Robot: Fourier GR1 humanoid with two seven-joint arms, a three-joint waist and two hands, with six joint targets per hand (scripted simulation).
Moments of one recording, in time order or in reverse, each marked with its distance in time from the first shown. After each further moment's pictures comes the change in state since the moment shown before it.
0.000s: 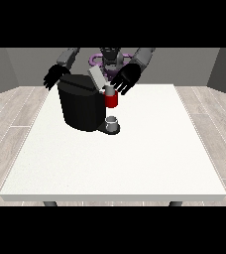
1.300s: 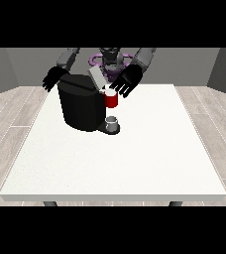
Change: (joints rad) left arm -0.029 0.028 0.009 0.011 -0.033 -0.041 -0.002; right arm 0.001 -0.003 -0.013 -0.001 -0.005 -0.009 -0.016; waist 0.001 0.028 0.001
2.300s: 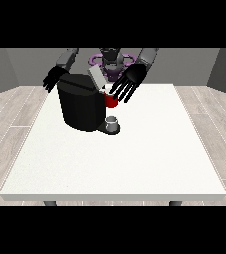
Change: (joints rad) left arm 0.017 0.005 -0.055 -0.004 -0.073 -0.045 -0.048; right arm -0.005 -0.004 -0.018 0.024 -0.004 -0.013 -0.004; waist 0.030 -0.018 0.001
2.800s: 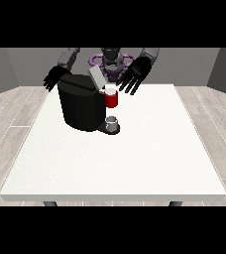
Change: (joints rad) left arm 0.033 -0.024 -0.001 -0.018 -0.009 -0.024 0.009; right arm 0.037 0.002 -0.016 0.042 -0.005 -0.006 -0.028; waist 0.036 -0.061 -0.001
